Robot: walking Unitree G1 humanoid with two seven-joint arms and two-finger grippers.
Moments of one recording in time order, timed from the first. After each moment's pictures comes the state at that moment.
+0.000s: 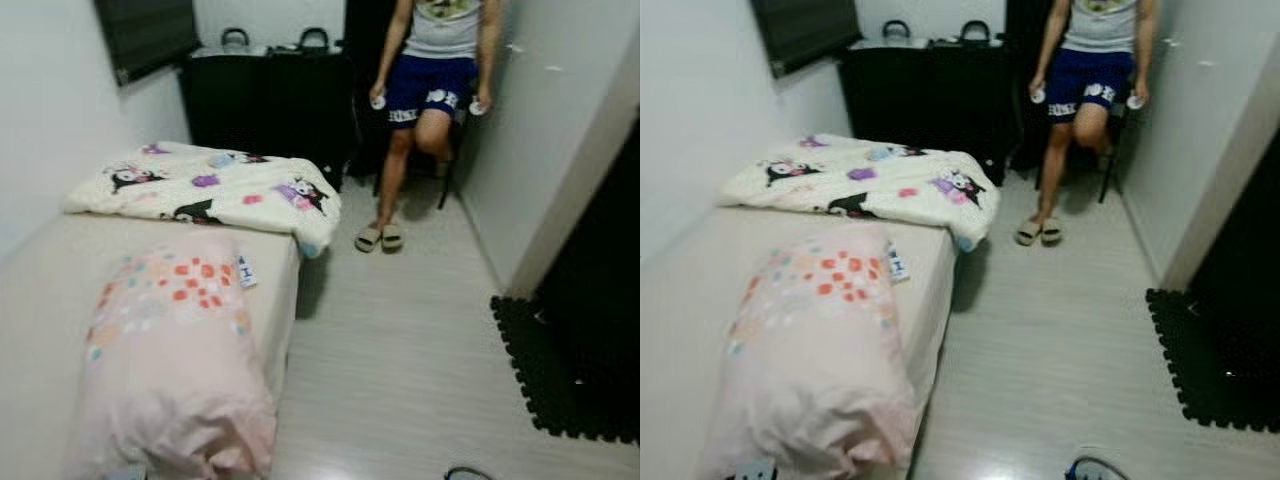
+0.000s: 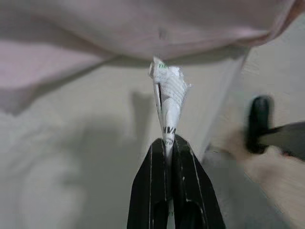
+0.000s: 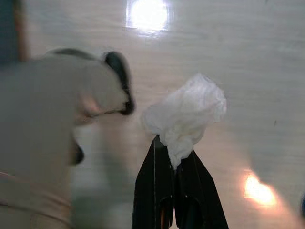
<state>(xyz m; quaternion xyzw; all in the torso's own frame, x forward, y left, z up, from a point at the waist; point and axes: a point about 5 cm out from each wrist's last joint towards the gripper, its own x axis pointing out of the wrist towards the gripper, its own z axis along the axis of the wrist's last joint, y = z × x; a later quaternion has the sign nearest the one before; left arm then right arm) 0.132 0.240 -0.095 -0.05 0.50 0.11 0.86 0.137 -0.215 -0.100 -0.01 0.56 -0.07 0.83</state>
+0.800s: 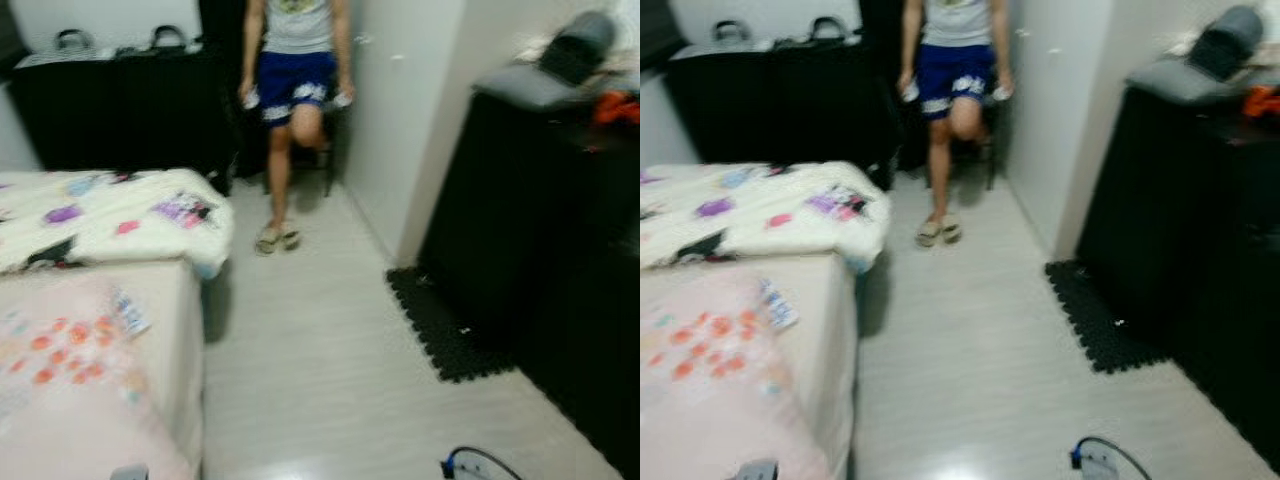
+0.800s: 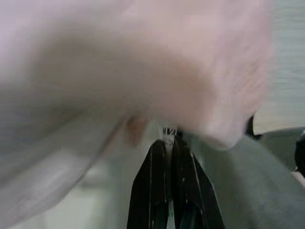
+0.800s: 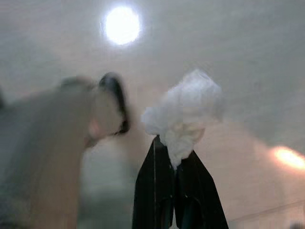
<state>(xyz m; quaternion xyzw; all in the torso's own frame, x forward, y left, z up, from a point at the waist) 0.139 0.234 -0.094 -0.06 0.50 0.11 0.86 0.138 -0.219 -0.099 -0.01 0.55 -0.06 0.83</state>
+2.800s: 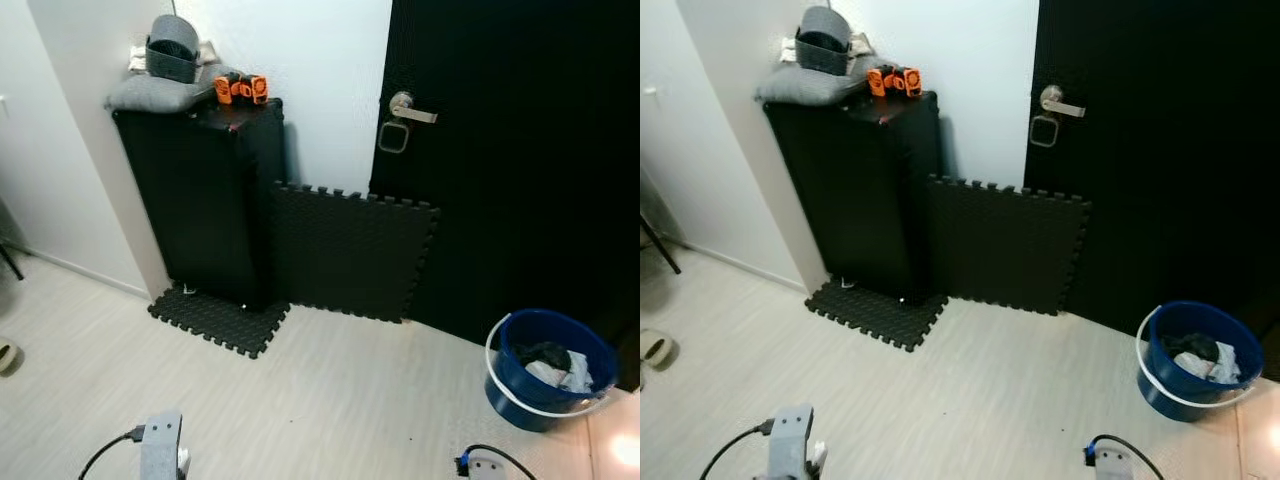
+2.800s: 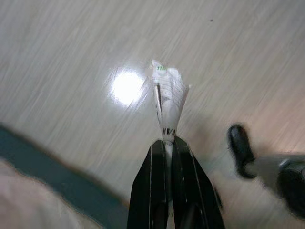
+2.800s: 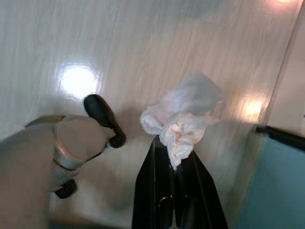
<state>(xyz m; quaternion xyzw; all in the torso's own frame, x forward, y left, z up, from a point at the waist) 0.186 0.214 -0.079 -0.03 0.47 0.09 0.88 0.154 -0.230 -0.091 0.00 0.53 -0.11 0.84</state>
